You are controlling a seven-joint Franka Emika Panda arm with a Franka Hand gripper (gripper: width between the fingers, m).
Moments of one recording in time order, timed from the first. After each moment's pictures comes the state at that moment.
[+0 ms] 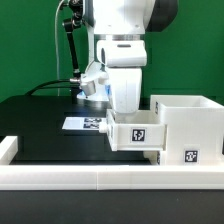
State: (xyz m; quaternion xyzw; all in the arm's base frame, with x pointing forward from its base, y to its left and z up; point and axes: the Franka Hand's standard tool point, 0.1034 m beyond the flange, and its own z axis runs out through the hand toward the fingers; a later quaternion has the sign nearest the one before) arm 0.535 -0.008 0.058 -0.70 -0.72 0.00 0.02
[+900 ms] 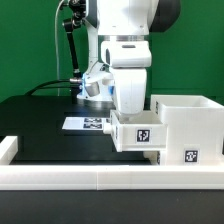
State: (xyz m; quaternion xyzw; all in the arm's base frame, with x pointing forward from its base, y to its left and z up) arm 0.537 -0.003 0.057 -0.69 -0.72 -0.01 0.01
